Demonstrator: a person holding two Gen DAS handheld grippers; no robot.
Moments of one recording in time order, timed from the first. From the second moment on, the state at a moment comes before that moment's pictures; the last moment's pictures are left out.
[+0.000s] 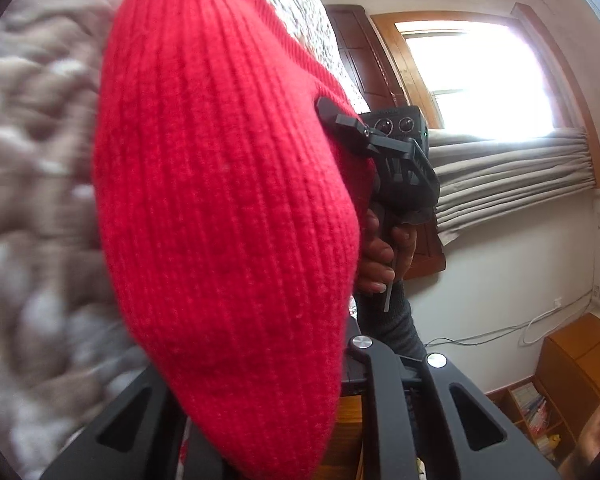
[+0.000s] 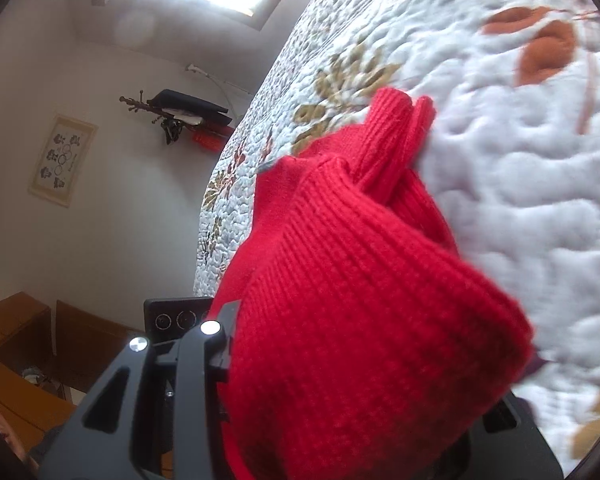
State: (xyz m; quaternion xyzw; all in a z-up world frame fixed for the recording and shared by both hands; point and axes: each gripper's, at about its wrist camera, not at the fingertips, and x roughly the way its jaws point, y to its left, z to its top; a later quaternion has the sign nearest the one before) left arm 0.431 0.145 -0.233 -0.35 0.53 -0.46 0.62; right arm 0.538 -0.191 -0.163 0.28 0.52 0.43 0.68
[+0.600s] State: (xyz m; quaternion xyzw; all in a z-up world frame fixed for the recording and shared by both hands) left arm 0.369 0.338 -0.260 -0.46 0.49 -0.39 0.63; right arm 0.529 -0.011 -0.167 0.23 0.54 0.49 0.64
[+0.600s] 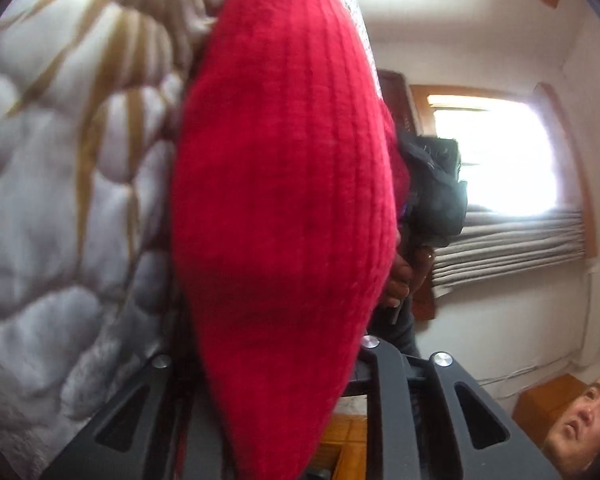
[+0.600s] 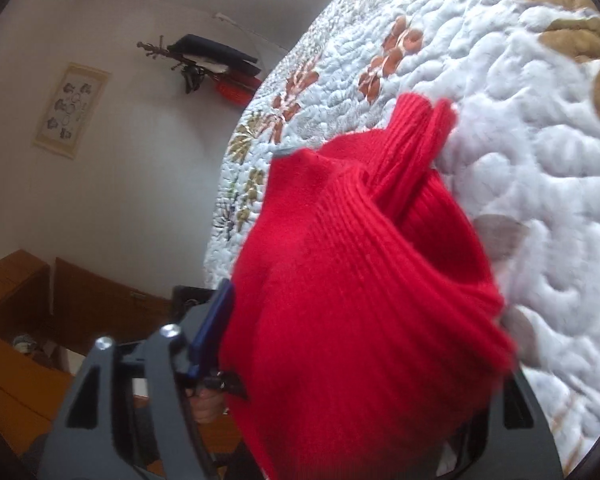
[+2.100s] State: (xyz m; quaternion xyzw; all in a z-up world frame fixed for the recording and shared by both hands) left arm 0.315 0.161 -0.207 -0.11 0.42 -0.40 0.81; right arm 0.515 -0.096 -0.136 0.20 0.48 0.37 0.77
